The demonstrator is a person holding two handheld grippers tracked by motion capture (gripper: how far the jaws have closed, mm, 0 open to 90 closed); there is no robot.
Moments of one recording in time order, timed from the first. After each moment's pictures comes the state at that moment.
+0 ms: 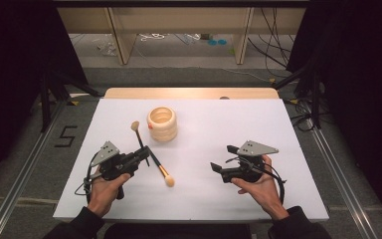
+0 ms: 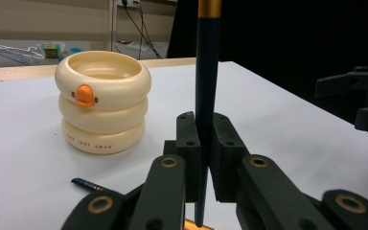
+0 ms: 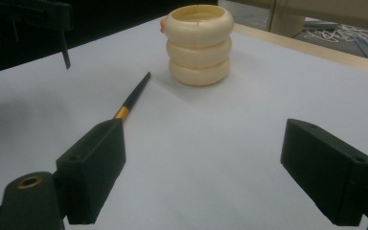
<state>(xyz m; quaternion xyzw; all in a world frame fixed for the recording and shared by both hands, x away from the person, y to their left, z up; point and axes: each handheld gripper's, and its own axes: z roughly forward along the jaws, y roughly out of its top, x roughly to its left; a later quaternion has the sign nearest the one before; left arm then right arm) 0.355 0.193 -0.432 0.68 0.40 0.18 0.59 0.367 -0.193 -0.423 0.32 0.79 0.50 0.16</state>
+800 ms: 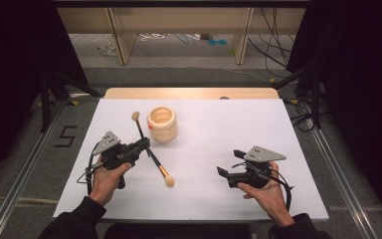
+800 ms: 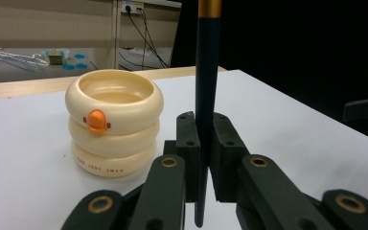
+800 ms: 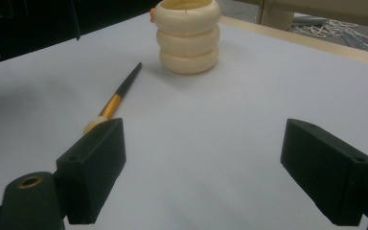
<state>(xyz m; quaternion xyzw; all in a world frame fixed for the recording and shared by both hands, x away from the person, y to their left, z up) 0.380 0.193 -0.423 0.67 0.40 0.19 0.59 0.355 -0.209 -0.429 0.33 0.78 0.50 0.18</state>
